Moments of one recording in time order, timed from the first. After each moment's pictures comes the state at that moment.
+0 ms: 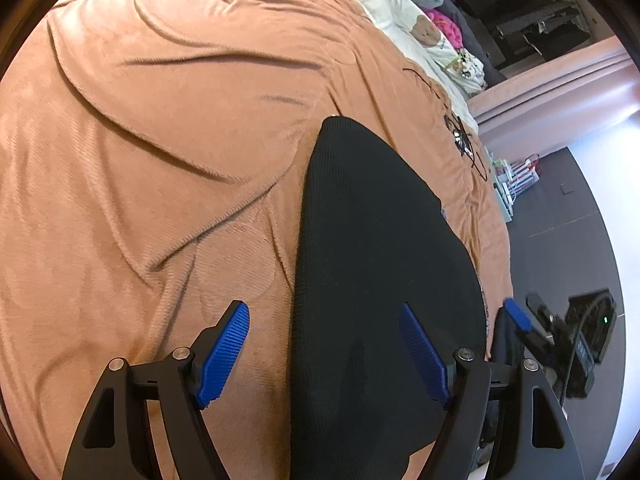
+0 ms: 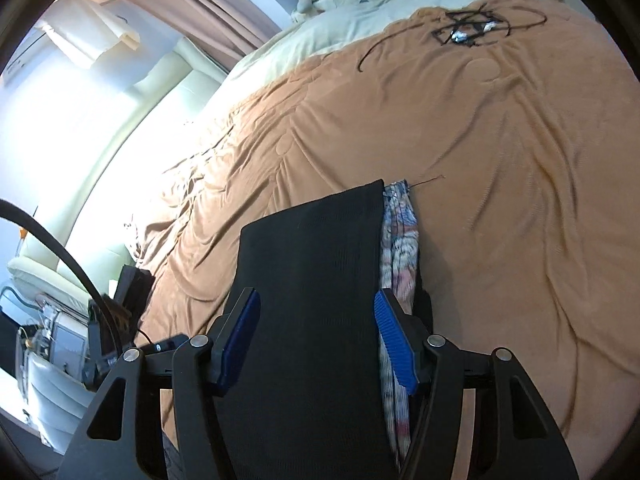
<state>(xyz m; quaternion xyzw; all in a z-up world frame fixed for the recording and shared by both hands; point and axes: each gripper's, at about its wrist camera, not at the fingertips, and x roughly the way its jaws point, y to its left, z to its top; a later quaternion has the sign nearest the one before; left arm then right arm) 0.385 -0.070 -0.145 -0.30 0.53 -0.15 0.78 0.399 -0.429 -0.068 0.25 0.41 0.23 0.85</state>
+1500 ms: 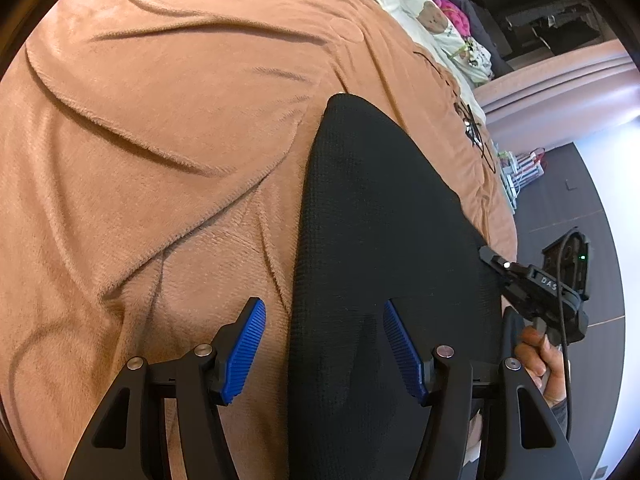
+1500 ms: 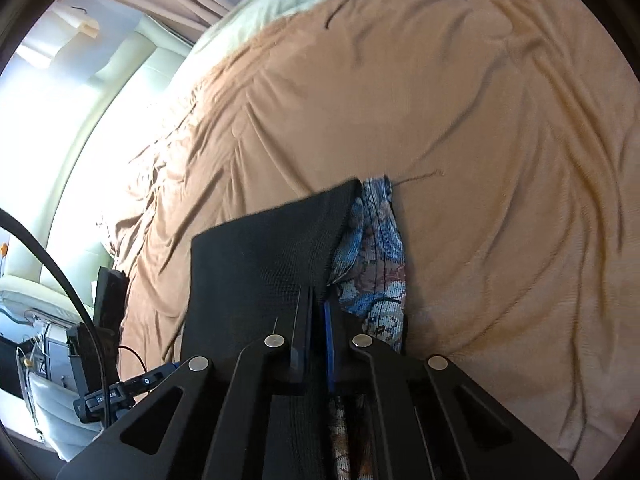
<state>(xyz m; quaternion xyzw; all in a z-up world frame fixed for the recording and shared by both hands) 0.403 -0.082 -0.167 -0.30 0.55 -0.15 0.76 0.480 -0.414 -0.087 0.25 0.47 0.21 0.82</state>
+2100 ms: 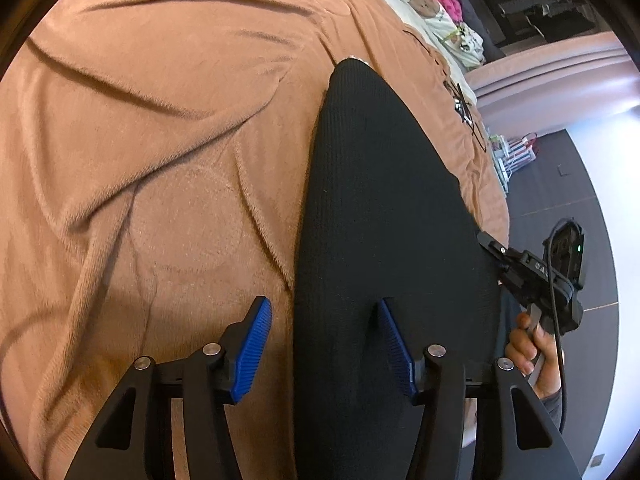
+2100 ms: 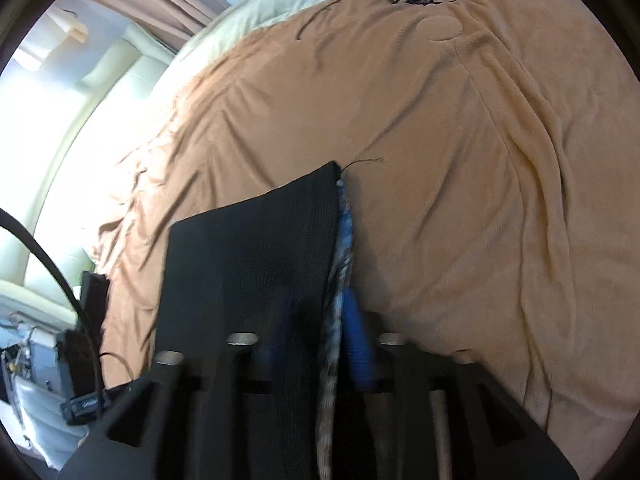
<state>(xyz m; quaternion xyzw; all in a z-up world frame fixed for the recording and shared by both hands) 0.382 -0.098 -0.176 -0.31 0.56 -0.18 0.75 0.441 -0.423 -0.091 0.24 0.47 0.18 0.83</state>
